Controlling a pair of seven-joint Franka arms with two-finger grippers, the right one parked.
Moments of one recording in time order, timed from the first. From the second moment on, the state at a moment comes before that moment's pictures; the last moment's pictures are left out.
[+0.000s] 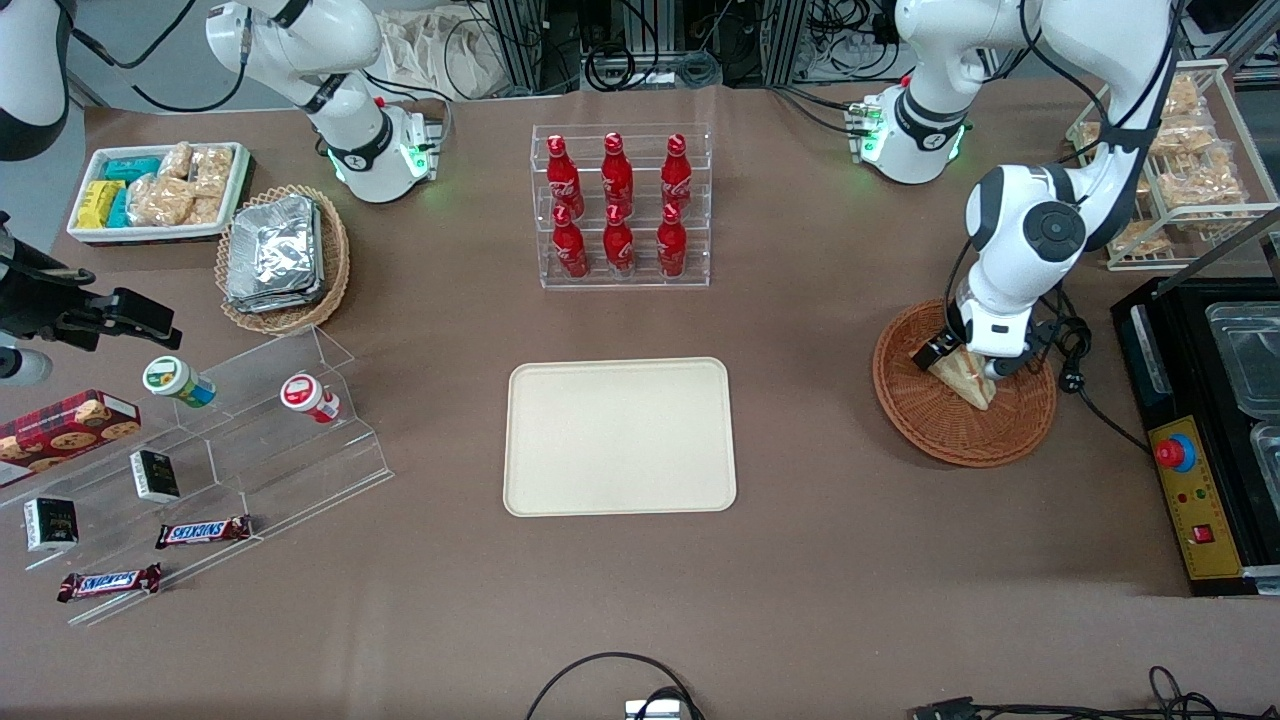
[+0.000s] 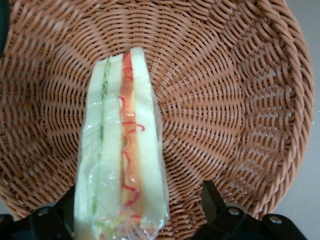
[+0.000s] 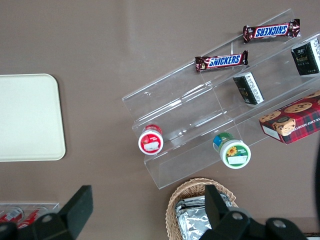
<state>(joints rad) -0.07 0.07 -0.02 -2.57 0.04 2.65 -0.76</state>
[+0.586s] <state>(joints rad) -0.02 0.07 -0.02 -2.57 0.04 2.66 -0.76</state>
